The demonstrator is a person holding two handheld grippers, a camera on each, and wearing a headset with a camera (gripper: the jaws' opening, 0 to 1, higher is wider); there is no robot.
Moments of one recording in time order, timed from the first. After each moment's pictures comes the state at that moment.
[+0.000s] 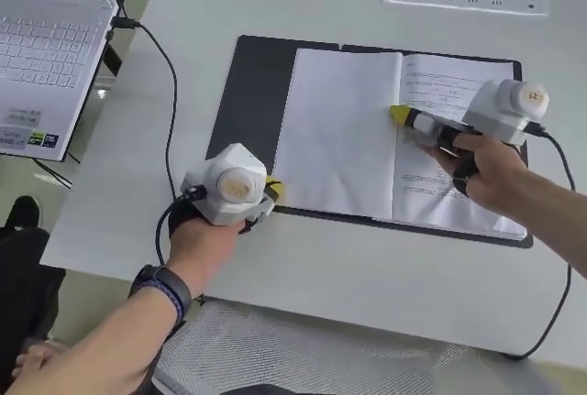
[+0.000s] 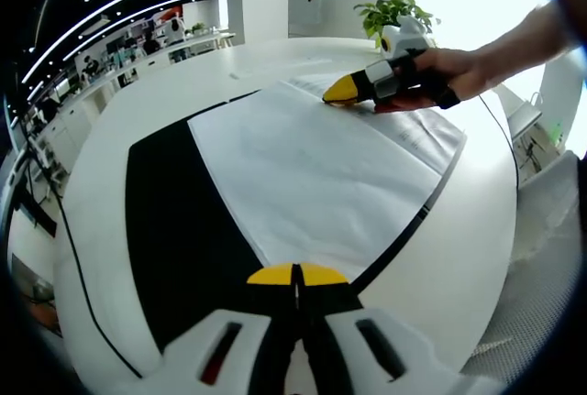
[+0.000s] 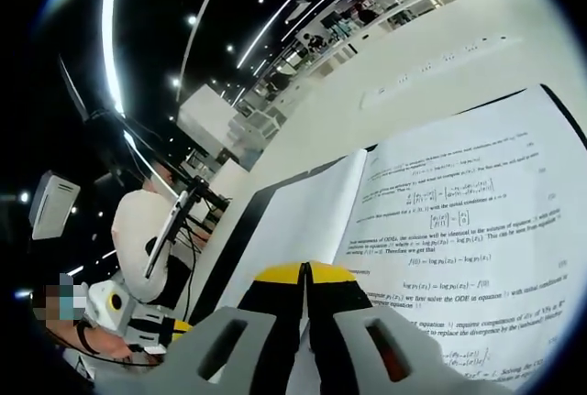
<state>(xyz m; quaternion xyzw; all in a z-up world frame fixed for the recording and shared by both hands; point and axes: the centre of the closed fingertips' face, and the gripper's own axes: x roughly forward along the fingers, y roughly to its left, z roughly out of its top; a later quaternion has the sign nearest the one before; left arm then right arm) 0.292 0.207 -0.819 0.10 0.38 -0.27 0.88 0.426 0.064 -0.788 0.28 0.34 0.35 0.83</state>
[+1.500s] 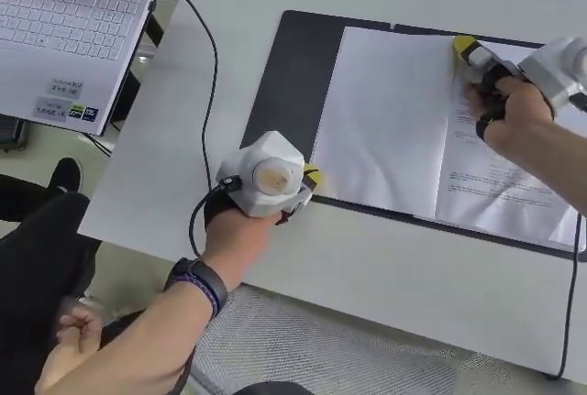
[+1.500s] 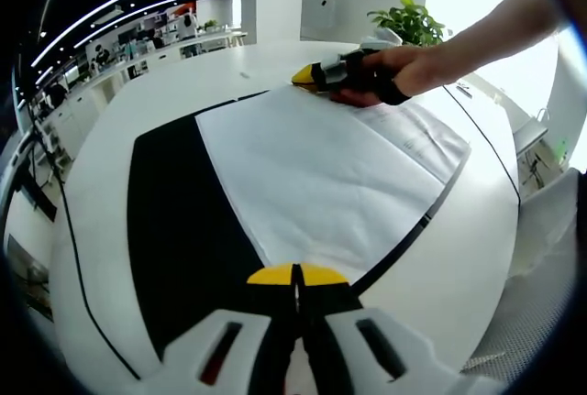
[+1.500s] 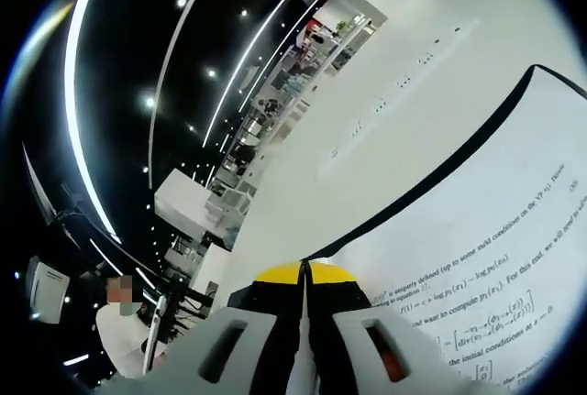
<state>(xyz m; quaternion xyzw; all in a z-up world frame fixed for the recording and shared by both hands) 0.294 0.208 -0.820 0.07 0.38 -0.25 0.89 0.554 0.051 -0.805 0.41 0.26 0.21 0.85</state>
